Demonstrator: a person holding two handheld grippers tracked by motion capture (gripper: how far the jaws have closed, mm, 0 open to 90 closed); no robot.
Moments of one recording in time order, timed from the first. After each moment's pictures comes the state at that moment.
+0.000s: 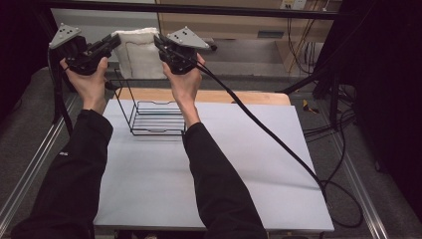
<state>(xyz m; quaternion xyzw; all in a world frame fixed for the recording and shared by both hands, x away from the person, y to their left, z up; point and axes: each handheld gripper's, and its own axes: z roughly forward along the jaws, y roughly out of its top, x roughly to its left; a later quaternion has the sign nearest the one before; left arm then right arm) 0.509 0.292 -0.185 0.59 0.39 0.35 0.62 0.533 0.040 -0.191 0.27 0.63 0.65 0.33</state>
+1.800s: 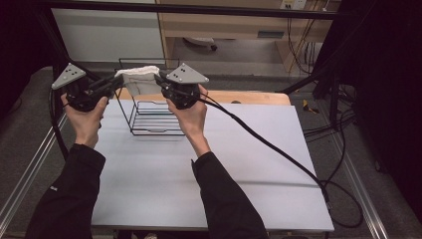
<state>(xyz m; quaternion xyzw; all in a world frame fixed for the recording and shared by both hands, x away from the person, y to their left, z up) 0.460 0.302 -0.247 0.65 0.38 0.30 0.59 0.479 0.030 -0.244 0.23 0.69 0.61 0.31</state>
